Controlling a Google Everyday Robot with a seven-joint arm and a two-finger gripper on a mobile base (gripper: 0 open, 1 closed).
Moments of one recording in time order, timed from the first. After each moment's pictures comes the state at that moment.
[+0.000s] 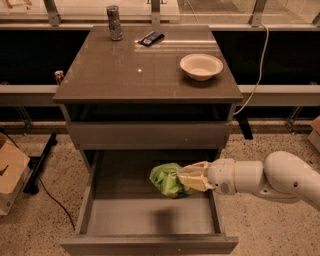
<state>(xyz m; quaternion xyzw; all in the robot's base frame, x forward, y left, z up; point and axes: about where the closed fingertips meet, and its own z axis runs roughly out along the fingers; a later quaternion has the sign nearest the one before) 0.486 -0.085 0.682 -0.41 0.73 0.35 0.42</state>
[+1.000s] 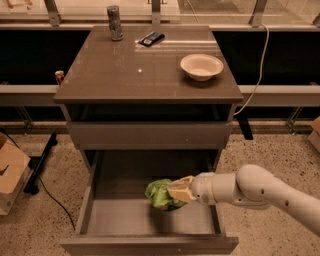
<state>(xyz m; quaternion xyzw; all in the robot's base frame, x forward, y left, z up) 0.499 -0.060 0.582 -0.41 0.76 0.35 0.37</state>
